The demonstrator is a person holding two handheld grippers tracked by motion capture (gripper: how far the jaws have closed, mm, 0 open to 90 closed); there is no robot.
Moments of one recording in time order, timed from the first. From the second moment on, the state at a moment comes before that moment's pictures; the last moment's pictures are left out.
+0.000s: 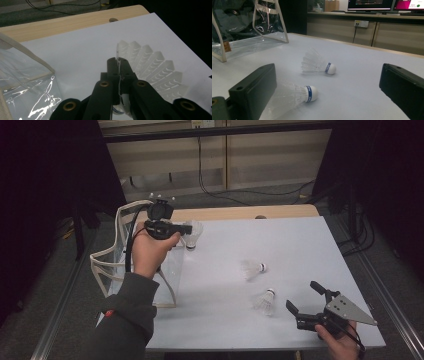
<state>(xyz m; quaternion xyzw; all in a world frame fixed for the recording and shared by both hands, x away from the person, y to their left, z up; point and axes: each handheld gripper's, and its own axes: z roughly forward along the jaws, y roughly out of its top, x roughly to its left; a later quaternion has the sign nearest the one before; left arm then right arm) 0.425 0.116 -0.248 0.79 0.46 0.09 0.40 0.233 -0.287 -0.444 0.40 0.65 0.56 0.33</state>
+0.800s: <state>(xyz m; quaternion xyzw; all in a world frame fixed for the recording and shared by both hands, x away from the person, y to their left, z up) 0.435 0.132 -0.238 0.78 0.48 0.11 0.40 0.233 -0.287 -0.444 0.40 0.65 0.56 0.33</state>
